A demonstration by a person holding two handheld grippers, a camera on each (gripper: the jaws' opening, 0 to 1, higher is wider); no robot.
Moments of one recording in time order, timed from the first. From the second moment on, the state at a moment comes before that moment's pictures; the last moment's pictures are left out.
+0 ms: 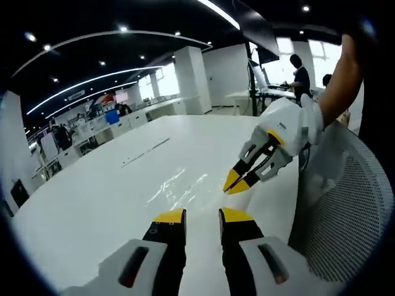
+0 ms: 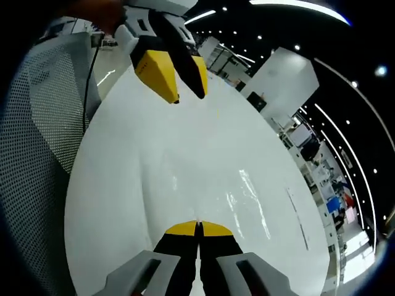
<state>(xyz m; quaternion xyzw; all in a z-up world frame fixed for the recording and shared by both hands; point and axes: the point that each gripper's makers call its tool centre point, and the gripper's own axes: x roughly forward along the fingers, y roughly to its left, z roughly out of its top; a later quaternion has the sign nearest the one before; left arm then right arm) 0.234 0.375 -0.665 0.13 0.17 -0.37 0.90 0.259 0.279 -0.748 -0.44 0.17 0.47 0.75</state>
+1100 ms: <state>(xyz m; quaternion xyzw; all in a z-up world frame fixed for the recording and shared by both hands) 0.230 0.377 -0.694 0.12 0.21 -0.35 0.91 0.266 0.266 -0.744 -0.32 0.22 0.42 0.82</state>
